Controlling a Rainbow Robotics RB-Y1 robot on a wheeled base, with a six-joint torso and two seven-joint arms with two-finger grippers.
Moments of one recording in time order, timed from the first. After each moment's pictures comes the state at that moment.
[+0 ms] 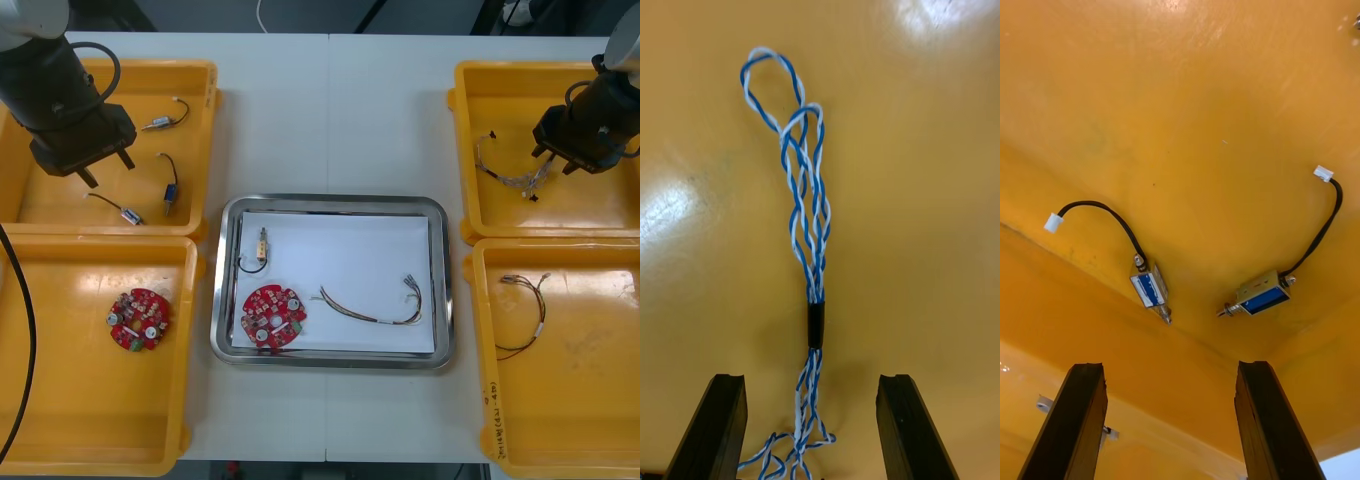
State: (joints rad) right arm -1.17 -0.52 -0.32 -0.48 -0.20 1.30 1.20; left arm -0.96 0.59 -0.01 -1.16 0.55 1.89 -0.81
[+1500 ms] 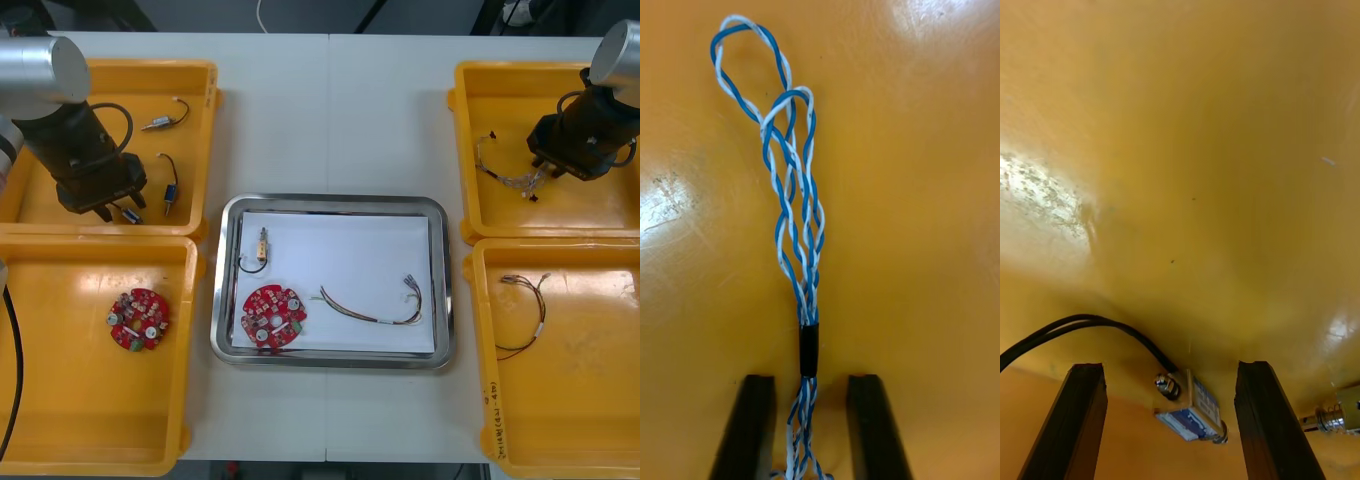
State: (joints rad) right arm -1.22 -0.52 -0.32 -0.32 -0.17 1.17 1.20; left arm -0.96 0.59 -0.12 -0.82 0.63 1.61 -1.06
